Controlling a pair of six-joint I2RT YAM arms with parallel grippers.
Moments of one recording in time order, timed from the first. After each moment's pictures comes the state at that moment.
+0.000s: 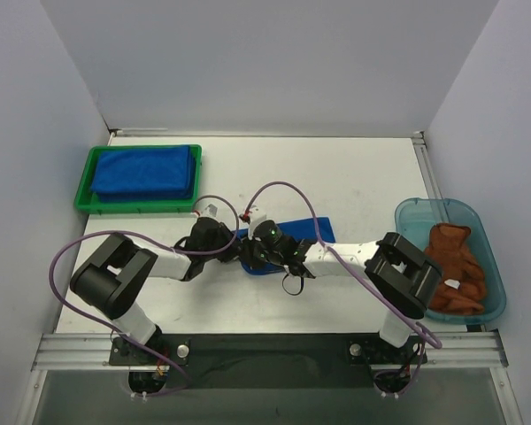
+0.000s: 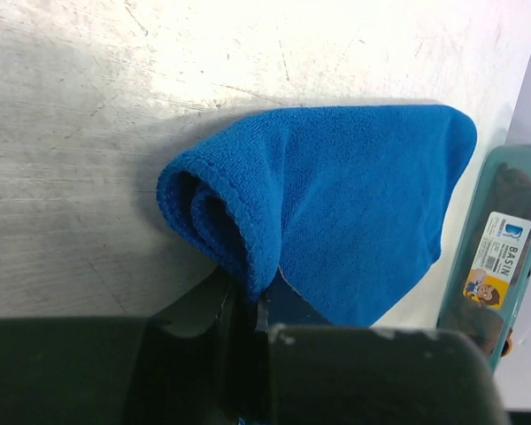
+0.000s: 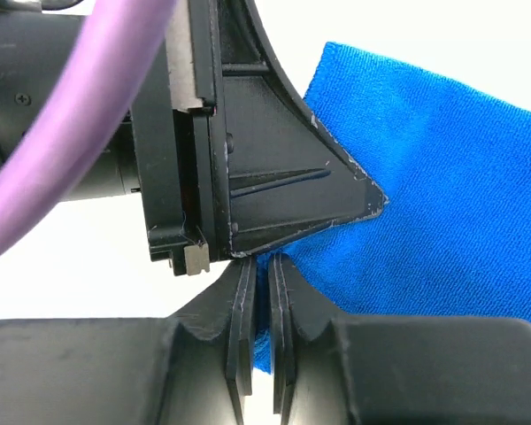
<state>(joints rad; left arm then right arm) -0.56 1.64 0.50 0.51 0.11 -1.08 0.96 1.72 0.86 0.22 0.02 0.38</state>
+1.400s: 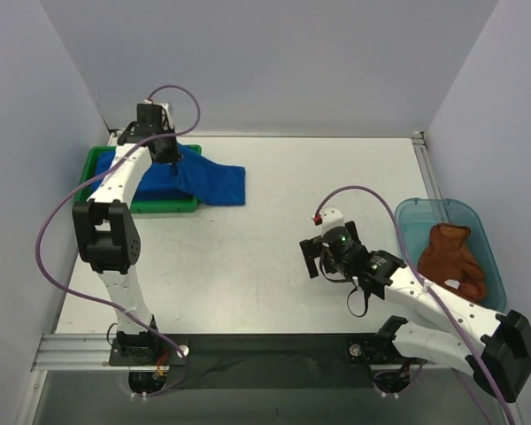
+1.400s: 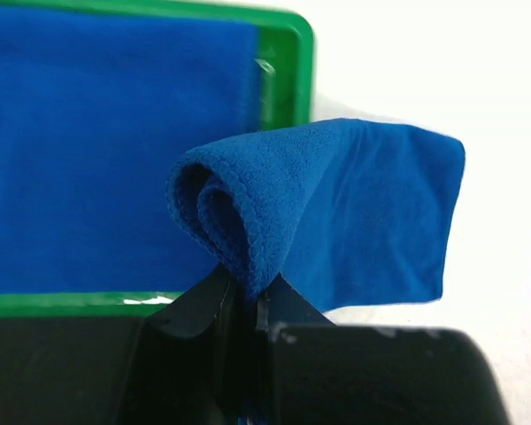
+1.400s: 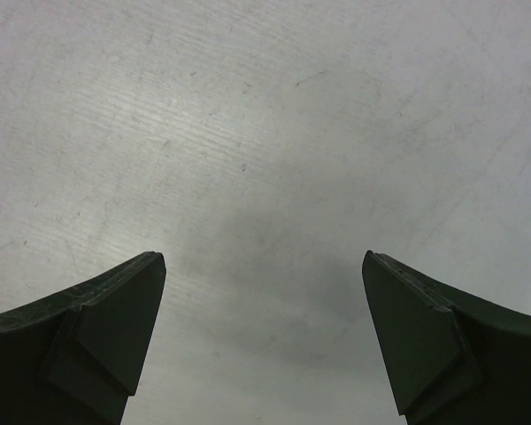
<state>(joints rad) -0.07 1.96 1.76 -0.59 0.03 -0.23 0.78 0.99 0.61 -0.43 0.35 0.20</state>
